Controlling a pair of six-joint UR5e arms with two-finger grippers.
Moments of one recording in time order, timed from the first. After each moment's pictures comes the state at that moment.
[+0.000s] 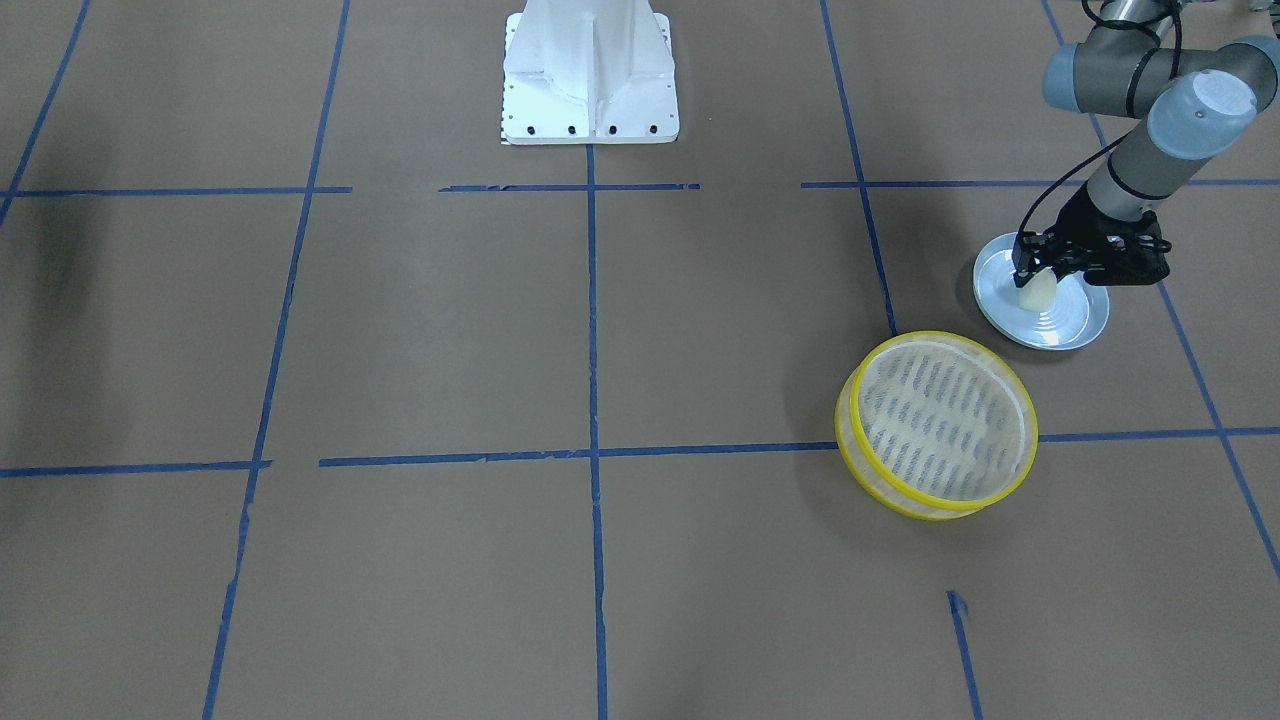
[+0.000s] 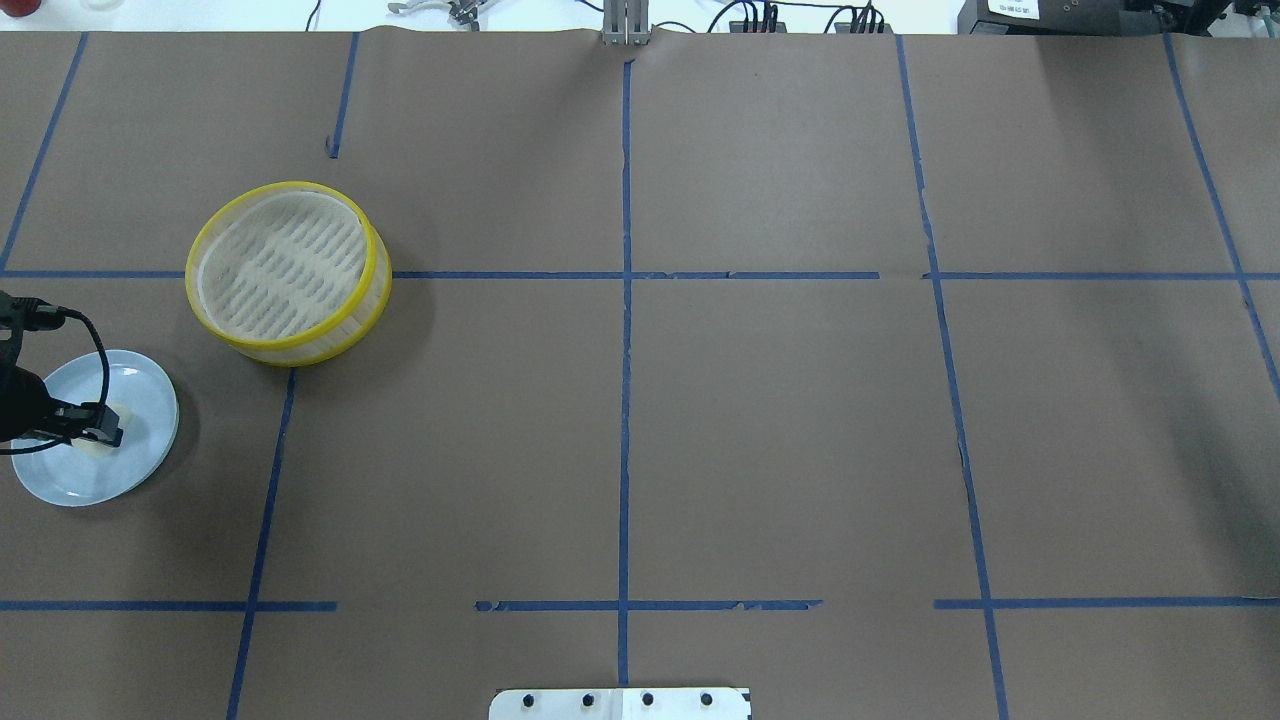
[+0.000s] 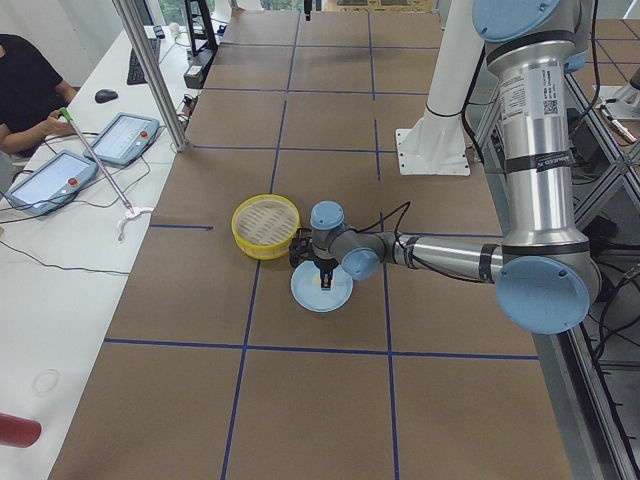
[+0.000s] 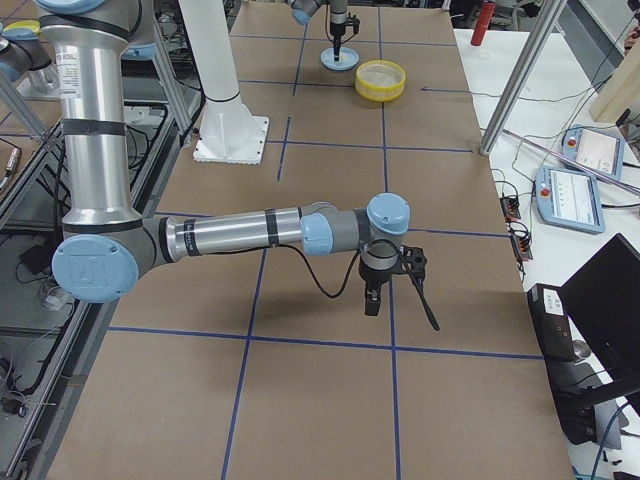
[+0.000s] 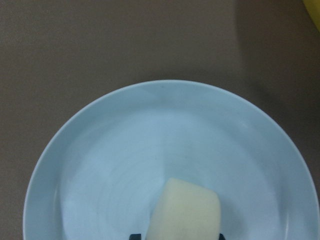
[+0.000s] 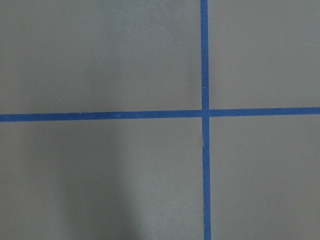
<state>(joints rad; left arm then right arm) -0.85 -1.41 -1.72 -2.18 -2.11 -0.89 1.41 -1.55 1.69 -1.57 2.26 0.25</state>
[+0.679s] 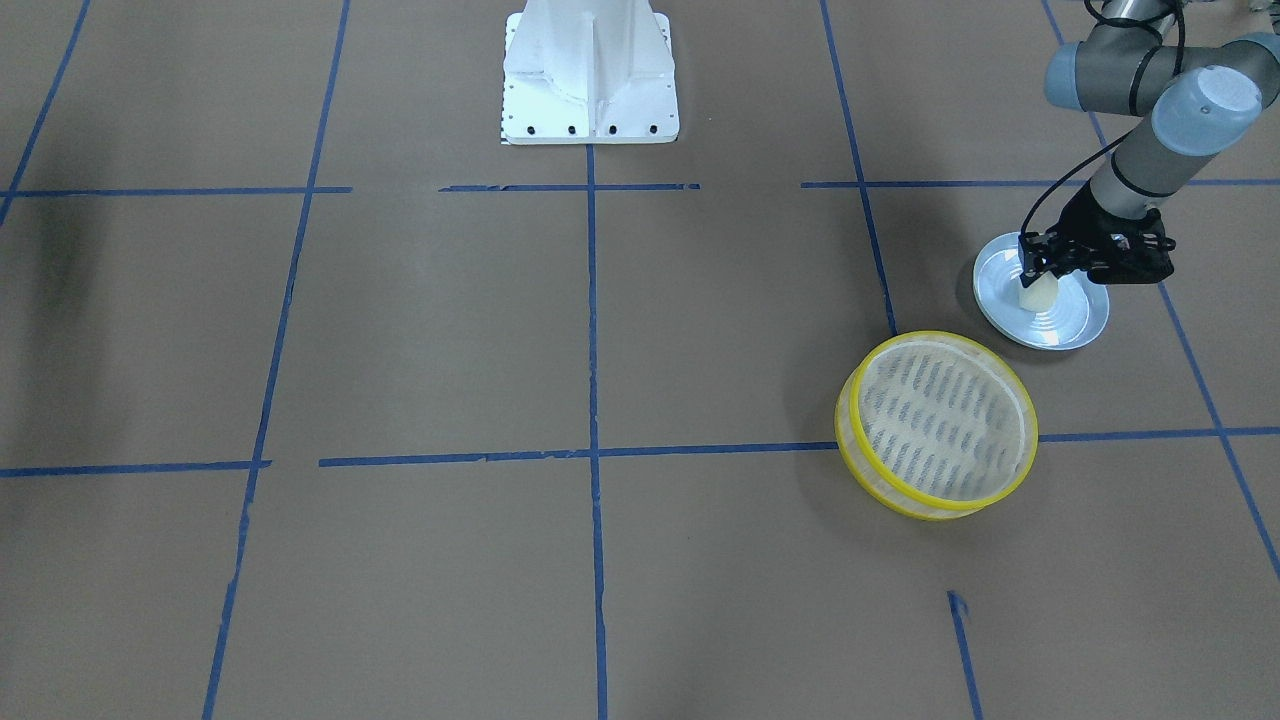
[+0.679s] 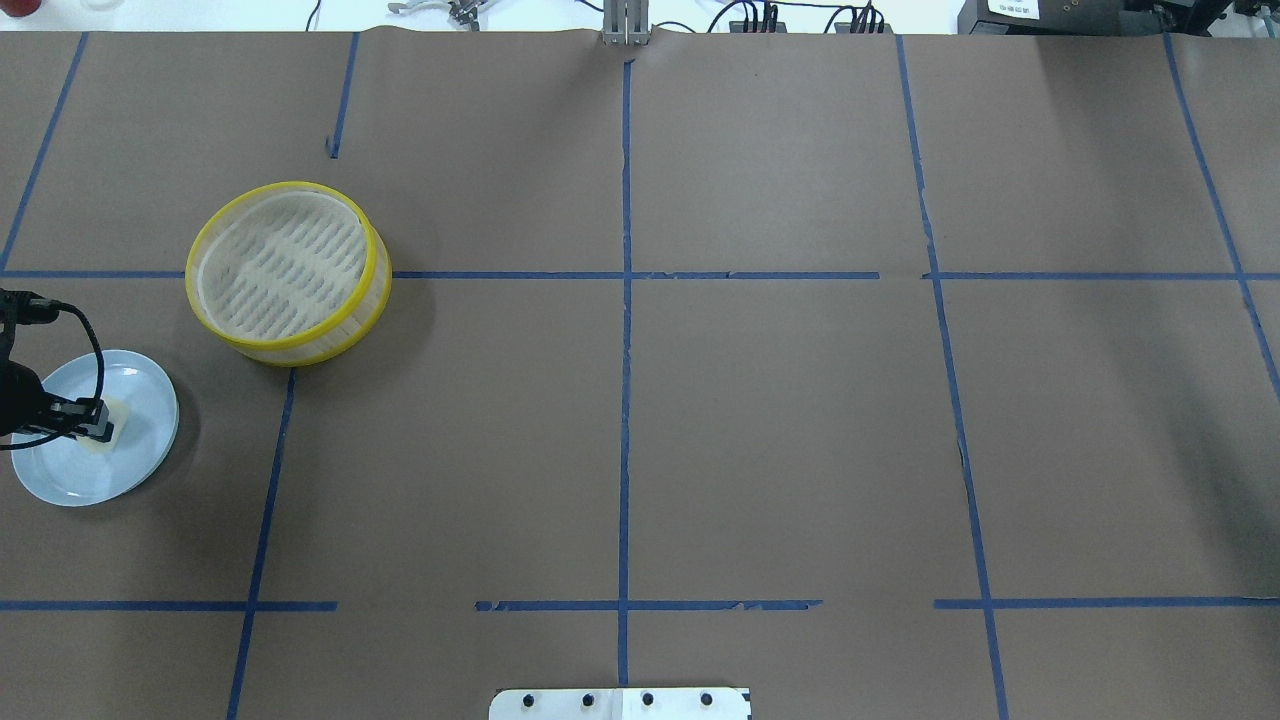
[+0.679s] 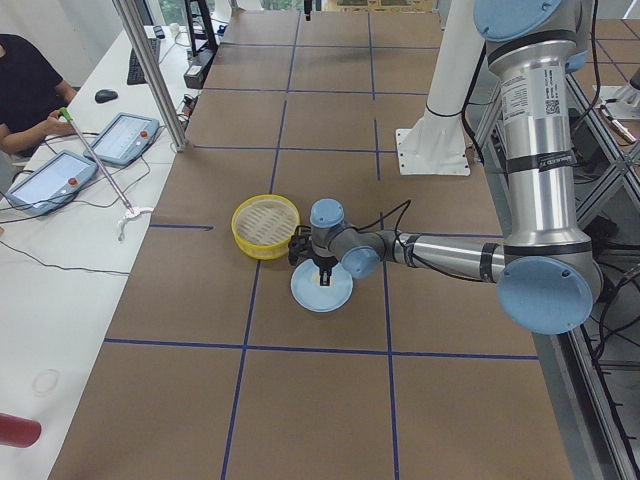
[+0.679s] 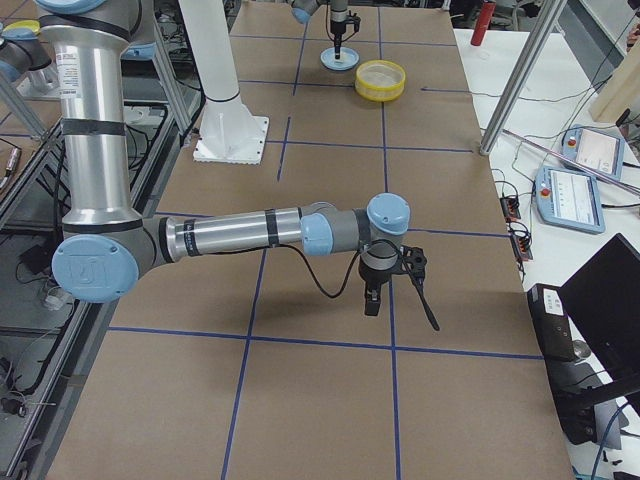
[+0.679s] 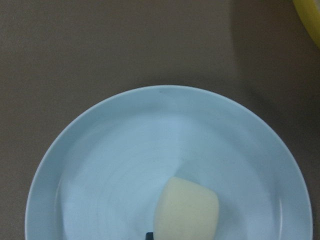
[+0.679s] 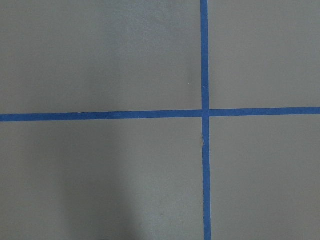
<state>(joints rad) -0.86 -1.39 -1.75 -2.18 -2.12 -0.88 1.41 -1.55 1.69 -1.57 2.26 0.25</state>
